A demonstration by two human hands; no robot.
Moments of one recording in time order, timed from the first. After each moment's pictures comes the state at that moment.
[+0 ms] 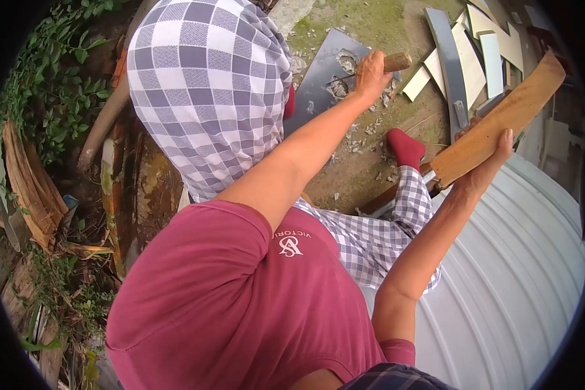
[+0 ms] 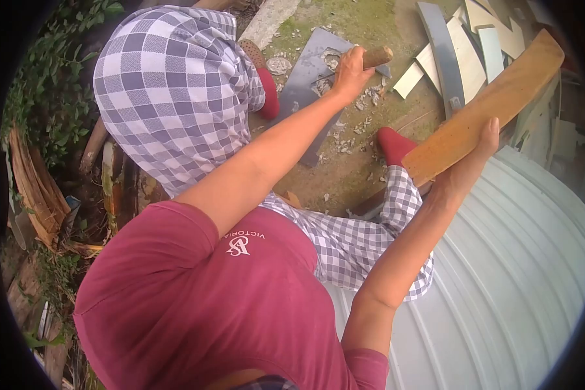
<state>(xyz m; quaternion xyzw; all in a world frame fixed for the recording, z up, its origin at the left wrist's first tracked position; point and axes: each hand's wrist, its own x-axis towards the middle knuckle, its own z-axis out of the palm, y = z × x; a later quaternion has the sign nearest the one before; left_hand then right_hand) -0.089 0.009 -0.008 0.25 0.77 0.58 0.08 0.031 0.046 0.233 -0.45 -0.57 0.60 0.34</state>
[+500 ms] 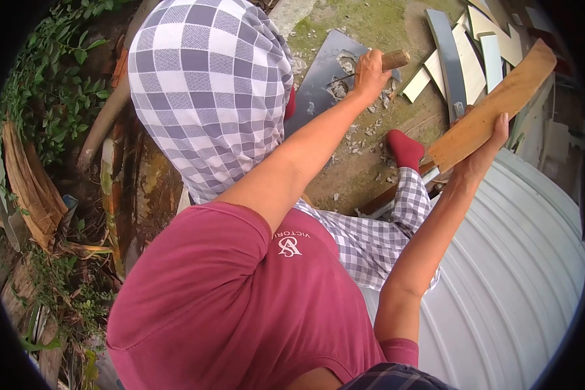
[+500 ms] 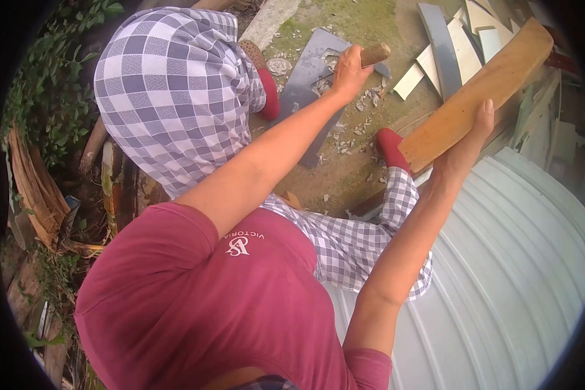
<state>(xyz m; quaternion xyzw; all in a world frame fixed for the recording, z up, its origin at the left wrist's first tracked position) -0.092 0.010 -0.009 0.22 0.77 0.59 0.09 0.015 0.051 0.229 -0.43 -0.57 0.63 0.30</state>
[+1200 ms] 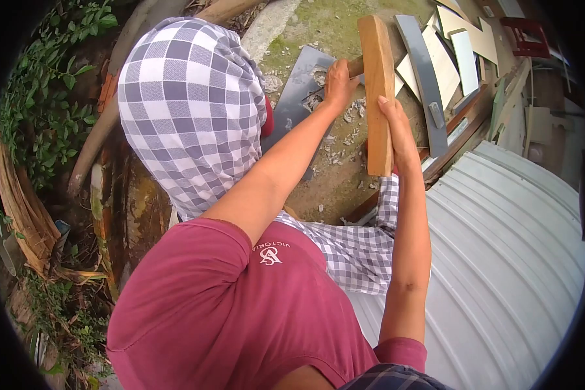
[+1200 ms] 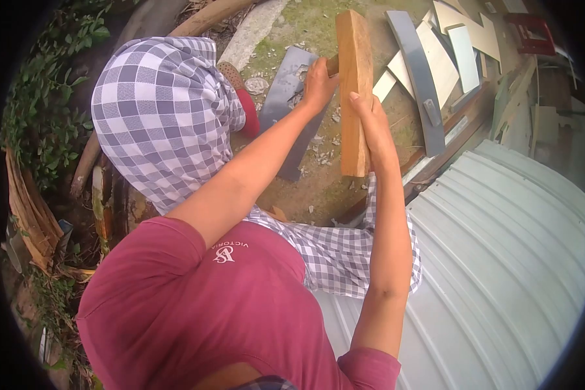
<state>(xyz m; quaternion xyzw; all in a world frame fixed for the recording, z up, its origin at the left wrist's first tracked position) -0.106 0.009 0.003 0.21 0.79 0.57 0.12 0.004 0.029 0.167 -0.46 -0.70 0.55 0.01</state>
